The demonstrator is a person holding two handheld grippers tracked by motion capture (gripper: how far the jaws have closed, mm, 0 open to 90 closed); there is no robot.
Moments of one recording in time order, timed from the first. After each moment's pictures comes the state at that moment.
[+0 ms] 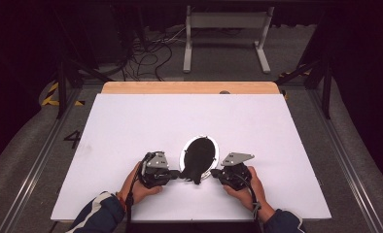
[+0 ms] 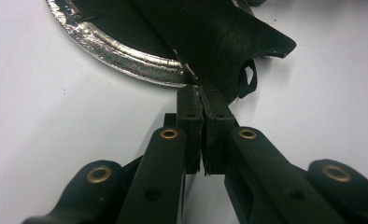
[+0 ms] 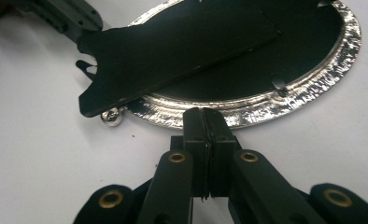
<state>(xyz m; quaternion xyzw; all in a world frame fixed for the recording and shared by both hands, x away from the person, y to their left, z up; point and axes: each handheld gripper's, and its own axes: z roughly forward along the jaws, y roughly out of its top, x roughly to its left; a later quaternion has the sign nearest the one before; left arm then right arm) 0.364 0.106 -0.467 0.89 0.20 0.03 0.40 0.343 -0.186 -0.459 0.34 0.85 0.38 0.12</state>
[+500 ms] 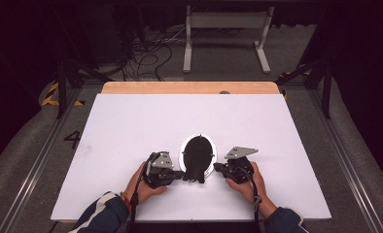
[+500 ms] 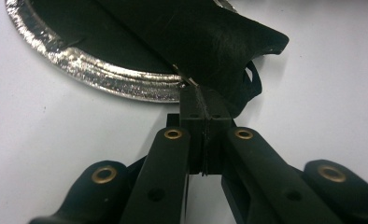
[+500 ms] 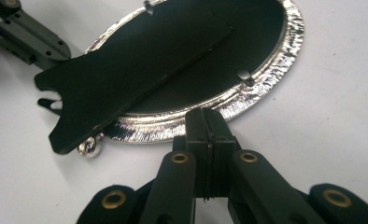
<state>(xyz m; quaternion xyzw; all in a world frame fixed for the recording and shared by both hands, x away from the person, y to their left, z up) 0.363 0.092 -0.467 0.89 0.20 0.03 0.40 0.362 -0.194 -0.460 0.36 0.84 0.39 0.12</state>
